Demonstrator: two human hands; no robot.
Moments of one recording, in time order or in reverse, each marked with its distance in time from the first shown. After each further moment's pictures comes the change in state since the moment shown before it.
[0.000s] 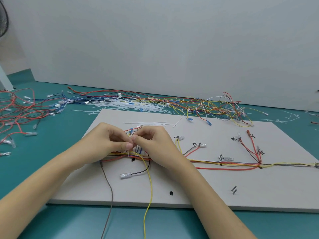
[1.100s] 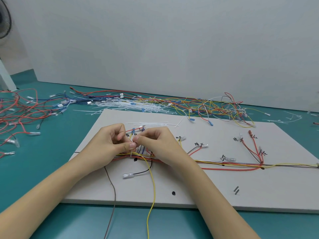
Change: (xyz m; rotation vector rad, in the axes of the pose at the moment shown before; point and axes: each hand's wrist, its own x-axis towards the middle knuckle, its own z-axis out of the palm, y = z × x) left_hand -0.005 -0.005 0.015 -0.106 0.161 0.097; right_hand -0.002 -0.002 -0.005 0.111 -0.037 0.047
